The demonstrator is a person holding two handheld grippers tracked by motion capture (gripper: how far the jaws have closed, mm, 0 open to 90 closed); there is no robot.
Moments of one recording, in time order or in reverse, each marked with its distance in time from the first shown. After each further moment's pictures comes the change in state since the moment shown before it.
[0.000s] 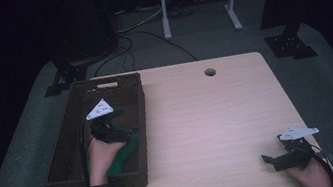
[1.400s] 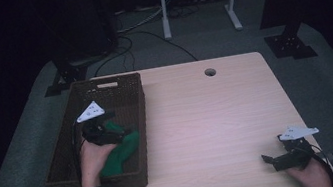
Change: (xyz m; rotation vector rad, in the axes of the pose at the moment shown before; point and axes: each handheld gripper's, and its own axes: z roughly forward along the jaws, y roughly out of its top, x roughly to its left) left arm 0.009 -0.006 -0.017 0.000 0.036 -0.012; right arm 0.000 0.000 0.000 0.000 0.000 0.000
